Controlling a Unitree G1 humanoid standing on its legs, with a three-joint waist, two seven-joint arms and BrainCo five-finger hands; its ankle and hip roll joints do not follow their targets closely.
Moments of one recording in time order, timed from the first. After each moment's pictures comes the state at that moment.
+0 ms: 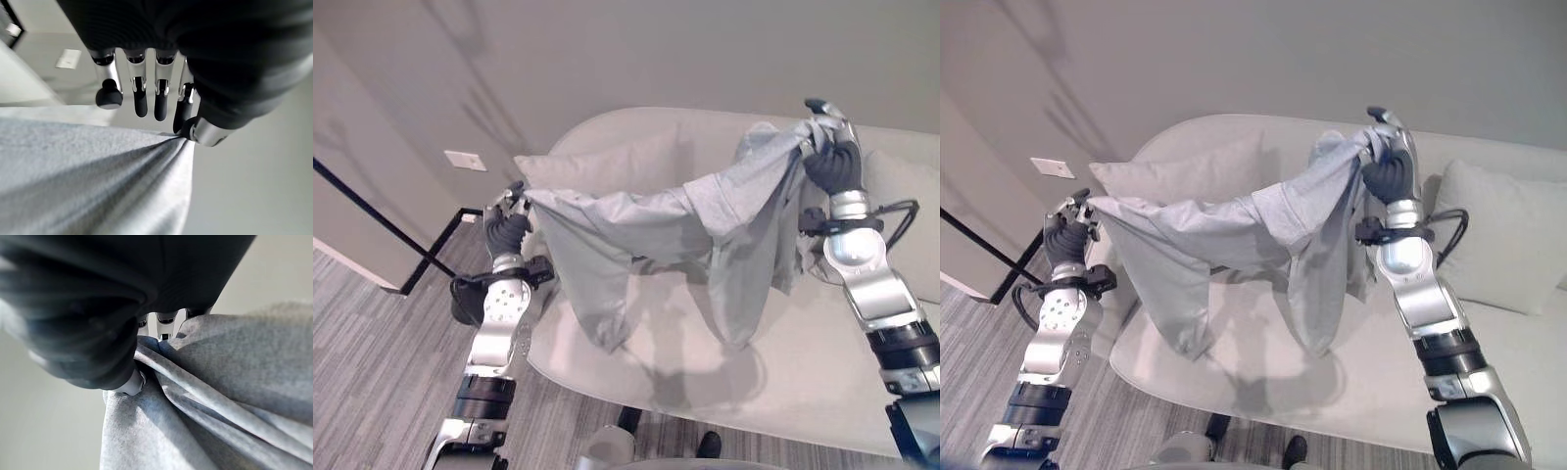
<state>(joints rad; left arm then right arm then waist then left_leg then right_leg) -0.27 0.37 0.00 0.04 -0.37 -0.08 0.44 -0.59 -0.63 0.19 0.08 -0.08 -0.05 -0.34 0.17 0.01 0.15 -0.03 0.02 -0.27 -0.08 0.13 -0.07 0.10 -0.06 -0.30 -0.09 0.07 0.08</state>
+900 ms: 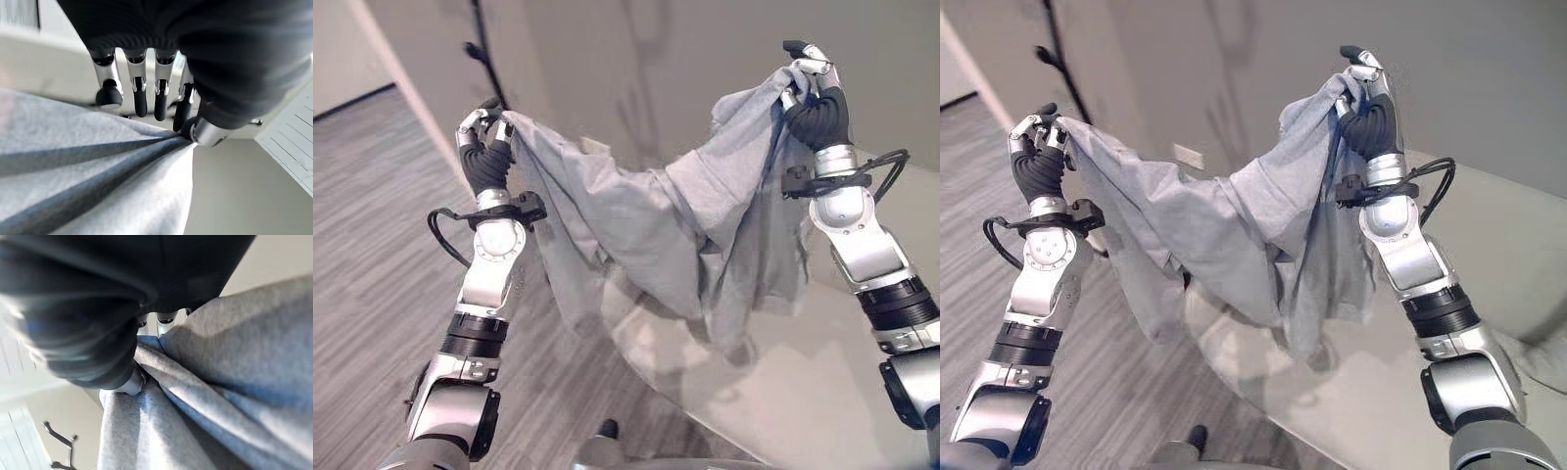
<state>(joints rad) -0.51 0.53 -0.04 0.11 -0.36 -0.11 0.53 -0.70 -0.60 0.23 0.06 -0.03 -0.03 -0.37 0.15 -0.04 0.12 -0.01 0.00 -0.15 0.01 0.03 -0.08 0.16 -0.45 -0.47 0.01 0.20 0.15</state>
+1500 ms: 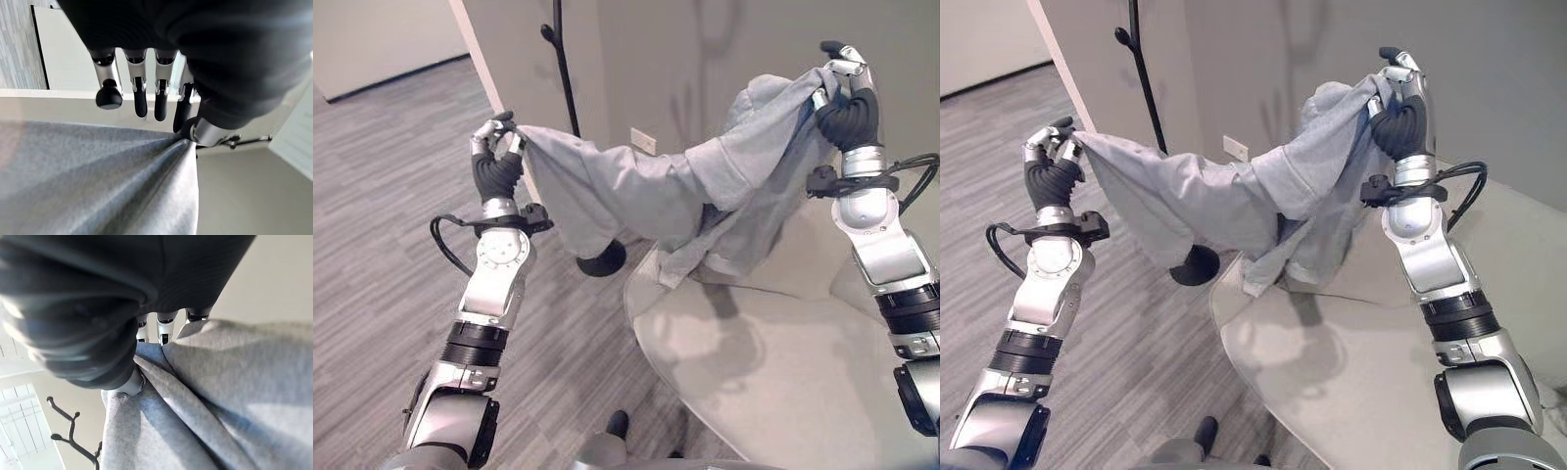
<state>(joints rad) -0.47 0.48 -0.04 0.09 -0.29 -0.08 0.48 -0.69 -0.70 0.19 0.11 -0.06 -0.01 -0.38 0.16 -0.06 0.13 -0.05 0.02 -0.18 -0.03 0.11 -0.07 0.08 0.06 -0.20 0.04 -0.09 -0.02</state>
